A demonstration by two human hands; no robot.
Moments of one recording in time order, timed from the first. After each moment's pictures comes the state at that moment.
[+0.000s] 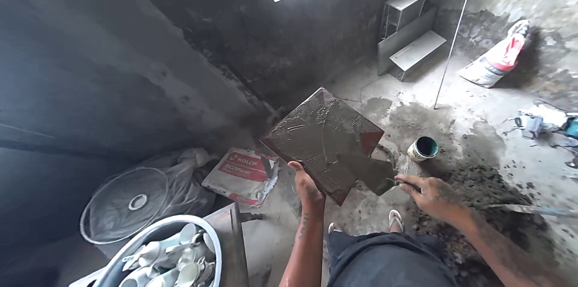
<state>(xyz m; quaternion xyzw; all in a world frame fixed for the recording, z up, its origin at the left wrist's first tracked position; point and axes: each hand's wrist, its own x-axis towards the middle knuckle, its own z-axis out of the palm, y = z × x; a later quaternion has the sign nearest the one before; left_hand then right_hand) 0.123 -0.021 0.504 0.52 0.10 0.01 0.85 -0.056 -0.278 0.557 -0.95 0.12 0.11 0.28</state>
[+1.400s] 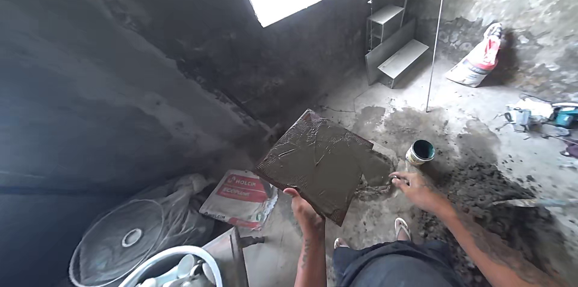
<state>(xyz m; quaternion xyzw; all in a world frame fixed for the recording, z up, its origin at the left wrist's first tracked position) 0.100 -0.014 0.502 0.53 0.13 0.04 0.83 -0.029 -0.277 0.533 -0.85 0.26 0.14 0.44</state>
